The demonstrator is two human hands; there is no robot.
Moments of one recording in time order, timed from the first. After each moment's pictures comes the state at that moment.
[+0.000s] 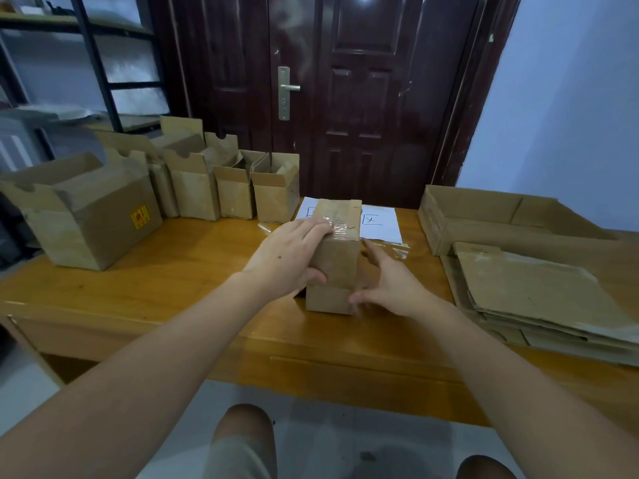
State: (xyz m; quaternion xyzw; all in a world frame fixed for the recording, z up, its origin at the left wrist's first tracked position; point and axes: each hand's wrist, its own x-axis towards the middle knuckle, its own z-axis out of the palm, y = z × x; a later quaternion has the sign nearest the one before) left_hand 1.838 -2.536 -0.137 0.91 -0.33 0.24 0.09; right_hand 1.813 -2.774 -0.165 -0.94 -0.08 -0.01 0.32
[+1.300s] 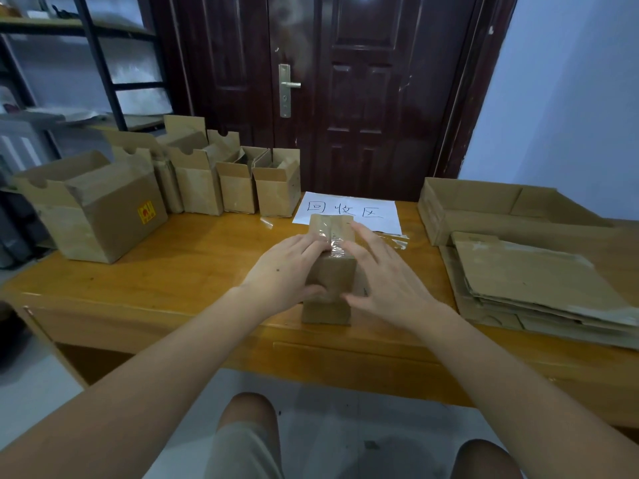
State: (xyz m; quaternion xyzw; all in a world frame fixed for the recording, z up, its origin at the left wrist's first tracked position) left_hand 1.798 -2.532 -0.154 0.91 -0.33 0.22 0.07; right_hand 1.767 -2.759 -0.164 -0.92 -0.27 -0.27 0.07
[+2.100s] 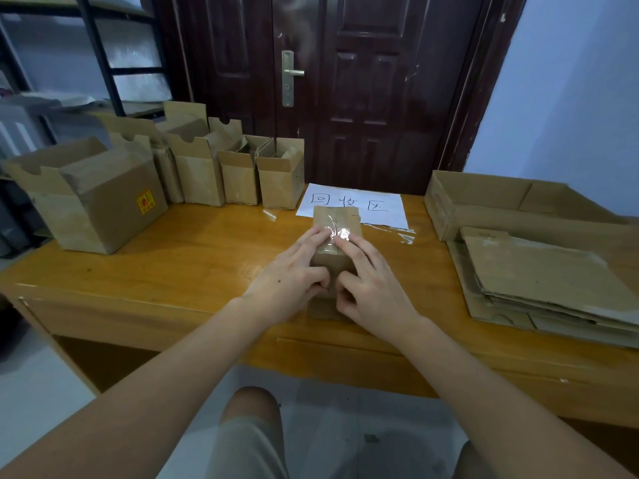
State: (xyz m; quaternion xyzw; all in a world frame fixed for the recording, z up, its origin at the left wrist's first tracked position) left_hand 1.805 -2.522 -0.186 0.89 -0.39 0.22 0.12; right_hand 1.770 -2.729 -0.198 -0.90 -0.30 -0.30 0.08
